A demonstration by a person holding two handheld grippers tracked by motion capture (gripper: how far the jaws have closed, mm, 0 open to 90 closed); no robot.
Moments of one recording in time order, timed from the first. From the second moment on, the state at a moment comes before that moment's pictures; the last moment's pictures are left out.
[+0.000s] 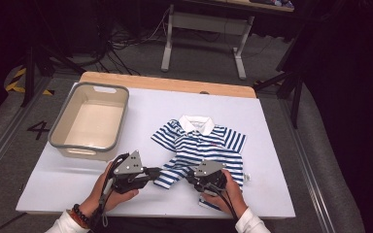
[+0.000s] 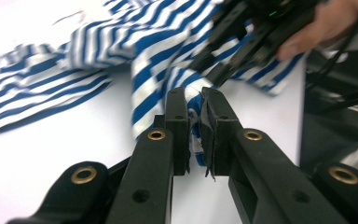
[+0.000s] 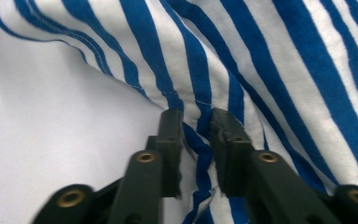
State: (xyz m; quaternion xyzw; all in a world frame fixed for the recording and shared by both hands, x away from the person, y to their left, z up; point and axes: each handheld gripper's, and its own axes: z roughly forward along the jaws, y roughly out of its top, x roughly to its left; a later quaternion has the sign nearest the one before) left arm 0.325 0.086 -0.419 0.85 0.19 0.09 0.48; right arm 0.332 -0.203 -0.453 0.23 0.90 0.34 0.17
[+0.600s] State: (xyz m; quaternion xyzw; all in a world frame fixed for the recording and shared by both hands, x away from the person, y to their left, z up) left arm 0.346 0.105 -0.436 0.86 0.23 0.11 0.44; right arm 0.331 -0.222 -0.439 0.25 0.89 0.35 0.17
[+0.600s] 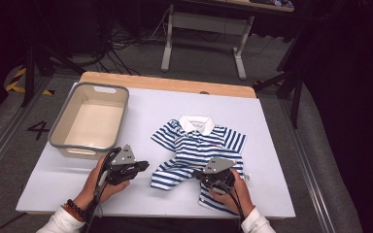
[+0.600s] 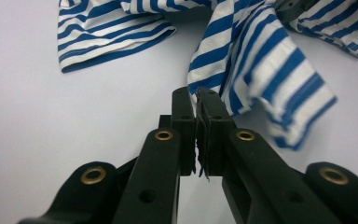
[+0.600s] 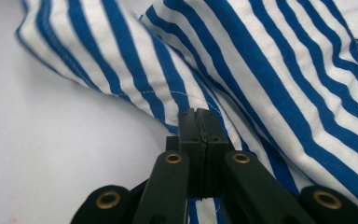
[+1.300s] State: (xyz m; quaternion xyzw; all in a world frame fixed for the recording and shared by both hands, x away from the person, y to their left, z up) left arm 0.303 0.057 -0.428 0.88 0.12 0.06 0.45; right arm 0.323 -0.173 -0.450 0.20 0.89 0.37 0.15
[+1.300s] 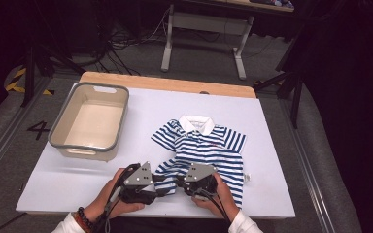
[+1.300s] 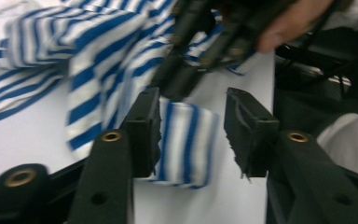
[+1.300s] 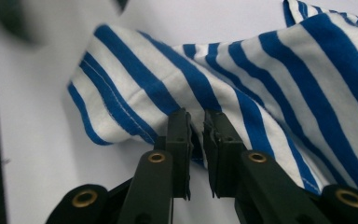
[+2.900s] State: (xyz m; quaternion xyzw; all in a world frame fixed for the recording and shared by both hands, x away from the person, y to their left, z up) left arm 0.320 0.074 -0.440 0.90 0.16 0.07 0.40; right arm 0.300 -0.179 -0.435 0.16 0.90 0.39 0.13
